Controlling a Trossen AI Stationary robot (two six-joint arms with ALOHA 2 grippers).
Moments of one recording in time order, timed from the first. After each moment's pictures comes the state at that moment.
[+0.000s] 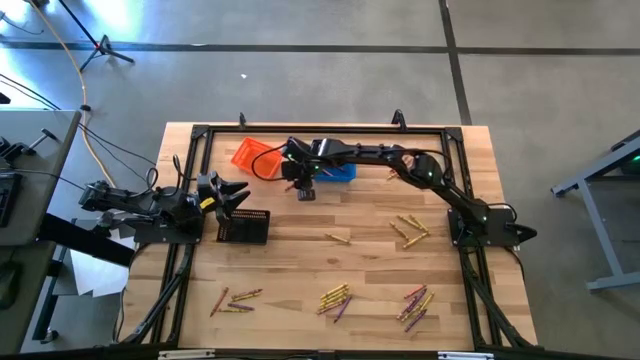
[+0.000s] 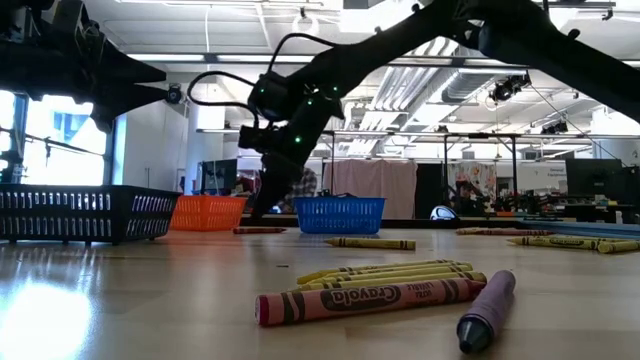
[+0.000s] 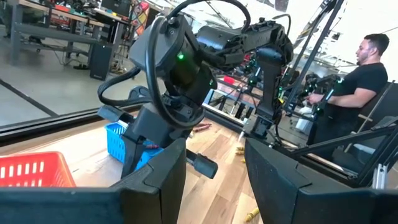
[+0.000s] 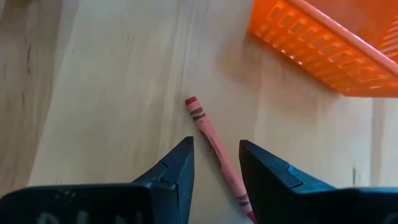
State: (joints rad) left arm -0.20 0.01 0.01 0.07 -0.59 -0.31; right arm -0.29 2.45 2.08 -0.67 -0.15 -0.45
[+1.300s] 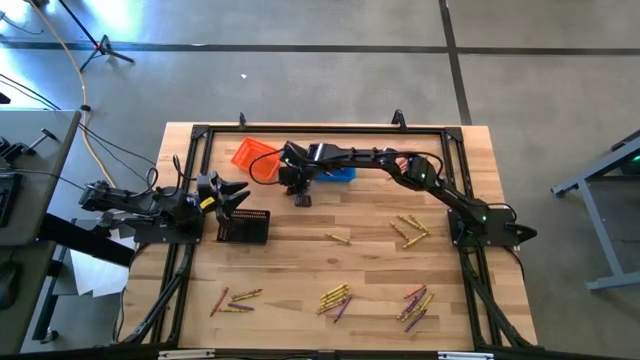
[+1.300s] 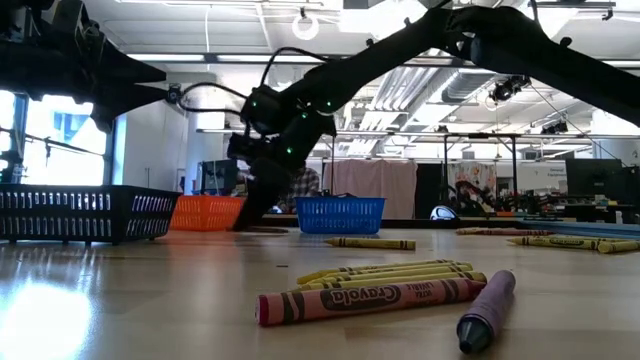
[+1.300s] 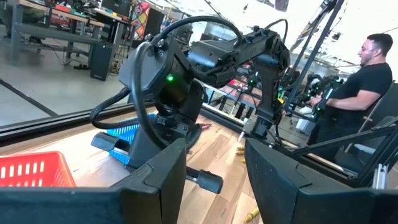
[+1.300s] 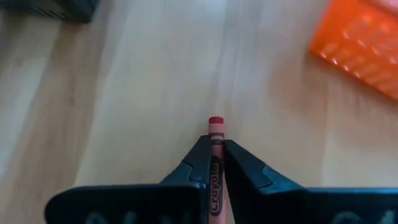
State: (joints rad) left arm -0.20 0.01 0.01 0.07 -0.59 -0.31; right arm -0.28 2.52 2.13 -0.64 -0.31 -0.40
